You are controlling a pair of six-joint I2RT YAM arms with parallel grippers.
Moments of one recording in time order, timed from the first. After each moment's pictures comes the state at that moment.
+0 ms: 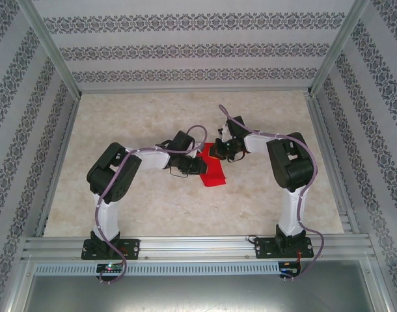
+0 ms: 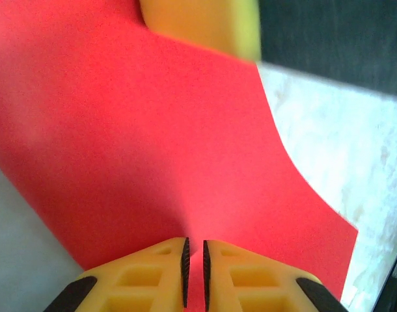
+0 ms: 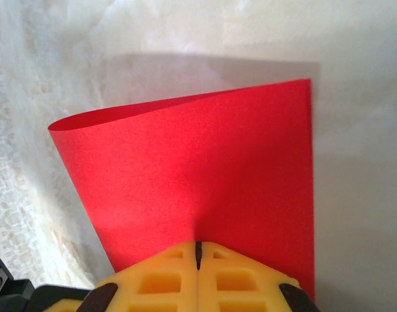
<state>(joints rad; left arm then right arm) -0.59 1.97 1.11 -0.15 0.56 -0.50 0.33 2.03 1.18 -0.25 -0.60 0.57</state>
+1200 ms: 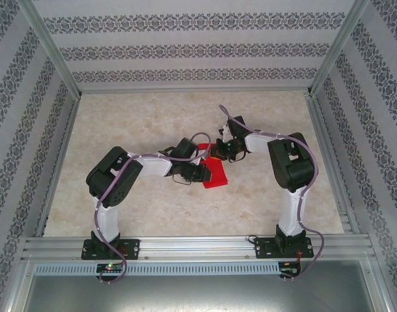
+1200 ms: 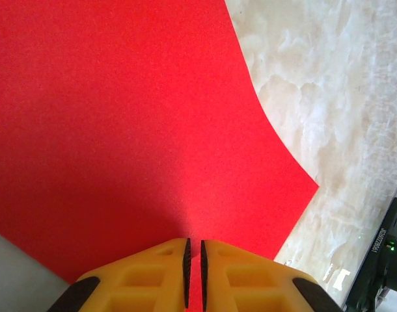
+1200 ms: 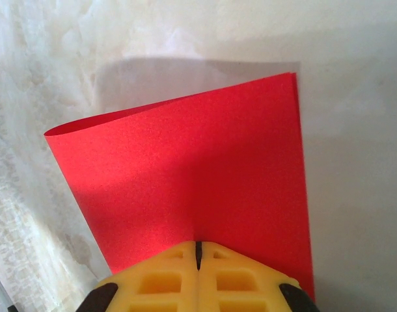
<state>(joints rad) -0.65 1.95 1.05 -0.08 0.58 -0.58 0.33 2.02 1.18 -0.28 -0.59 0.55</state>
